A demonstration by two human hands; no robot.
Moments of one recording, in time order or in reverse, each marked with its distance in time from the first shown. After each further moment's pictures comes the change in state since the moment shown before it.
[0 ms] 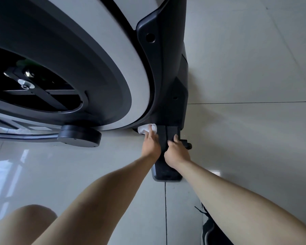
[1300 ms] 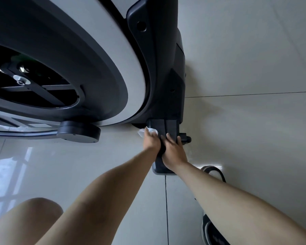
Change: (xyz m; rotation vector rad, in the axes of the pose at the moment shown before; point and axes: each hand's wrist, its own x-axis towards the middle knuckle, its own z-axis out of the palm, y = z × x) left_hand -0.006 -0.002 0.015 -0.493 -0.002 -0.304; right_hand -0.026 0.003 0.011 0.042 0.008 -0.148
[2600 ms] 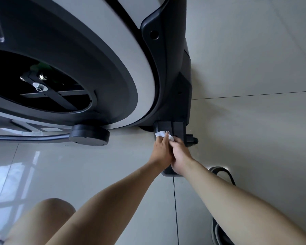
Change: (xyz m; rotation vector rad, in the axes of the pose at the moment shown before) left_hand -0.051 0.002 -0.023 0.577 -0.244 0.332; right_hand 0.015 -0.023 0.020 1.592 0.112 0.486
